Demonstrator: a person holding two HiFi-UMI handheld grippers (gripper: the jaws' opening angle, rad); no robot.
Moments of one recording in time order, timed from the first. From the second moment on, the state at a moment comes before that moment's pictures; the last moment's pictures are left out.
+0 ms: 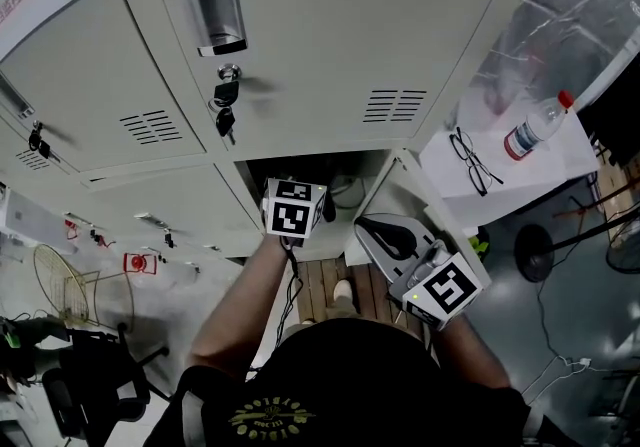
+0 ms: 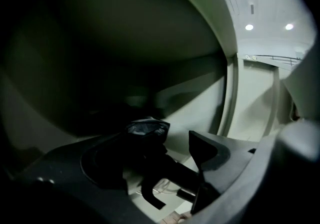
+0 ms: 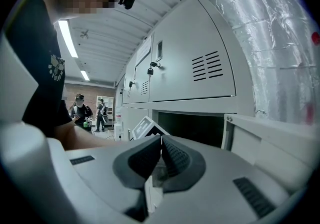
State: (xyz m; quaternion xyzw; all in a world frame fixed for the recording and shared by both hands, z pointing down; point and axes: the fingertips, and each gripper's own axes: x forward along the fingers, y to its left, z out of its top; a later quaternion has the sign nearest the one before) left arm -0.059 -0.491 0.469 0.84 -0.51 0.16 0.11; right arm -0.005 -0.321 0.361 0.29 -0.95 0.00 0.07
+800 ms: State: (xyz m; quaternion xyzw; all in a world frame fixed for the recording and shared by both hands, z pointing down) left arm -0.034 -0.416 0.504 0.85 -0.48 0.21 0.11; right arm -0.001 -0.291 0.358 0.30 -0.95 0.01 0.05
